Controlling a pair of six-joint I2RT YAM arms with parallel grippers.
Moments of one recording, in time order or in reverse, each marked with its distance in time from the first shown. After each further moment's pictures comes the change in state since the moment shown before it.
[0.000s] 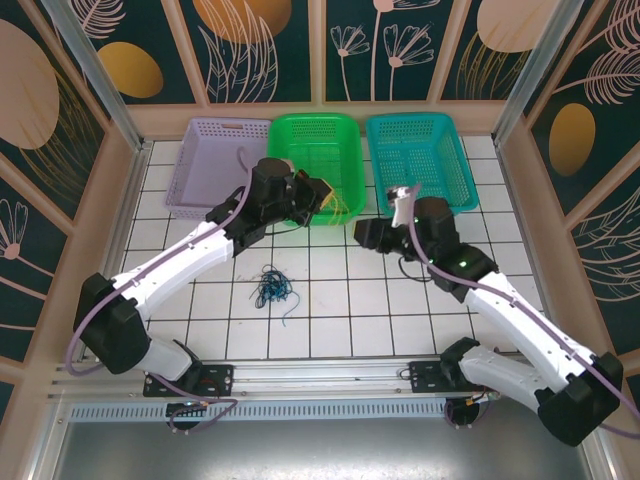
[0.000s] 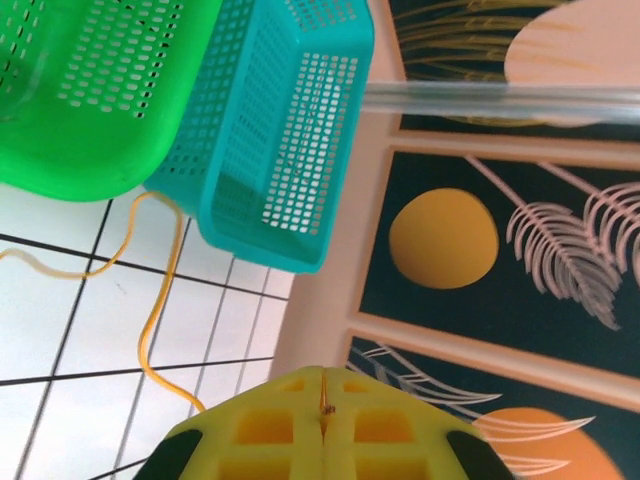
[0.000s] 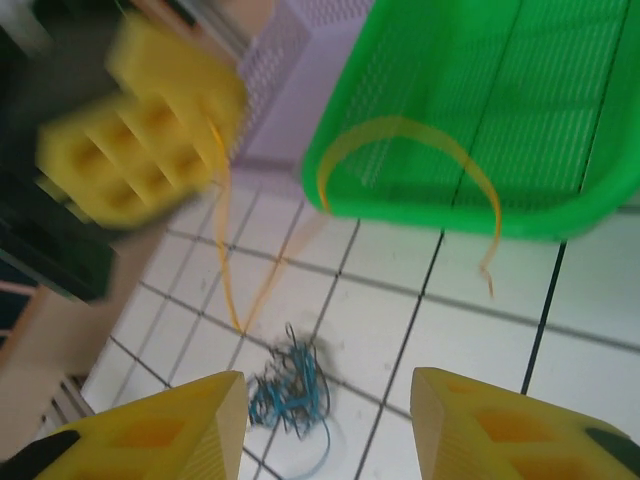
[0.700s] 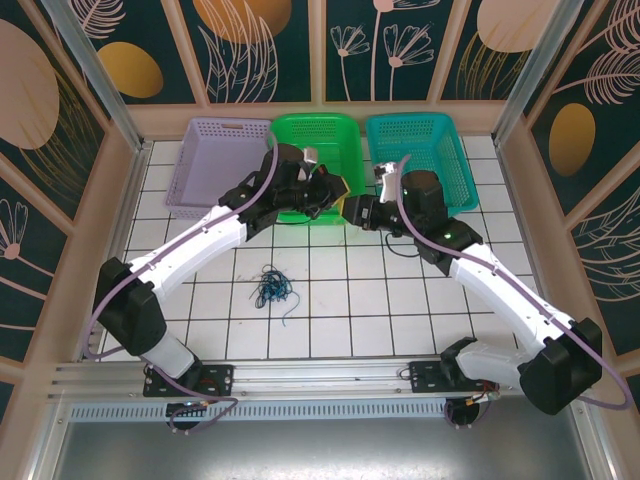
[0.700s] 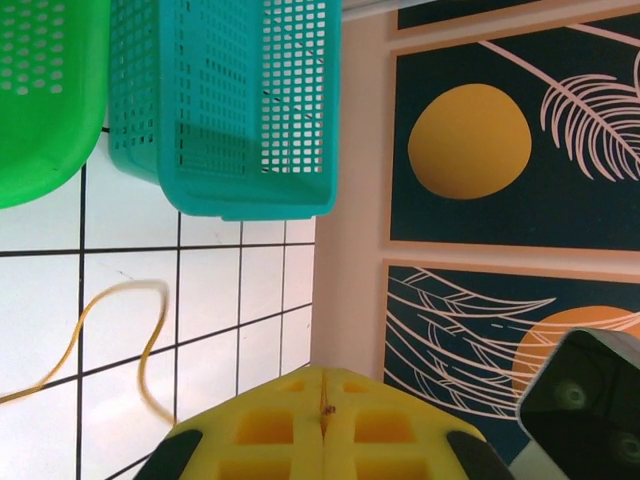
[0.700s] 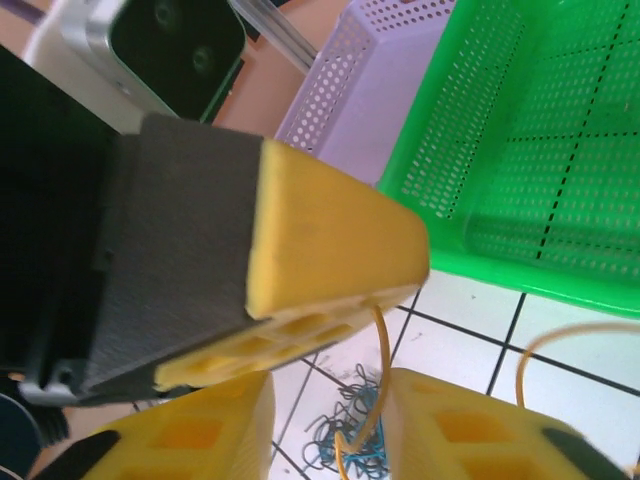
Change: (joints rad) left arm 0.000 0.116 0.156 -0.072 0.159 0.224; right arm -0.026 0.203 0.124 0.103 -0.153 0.069
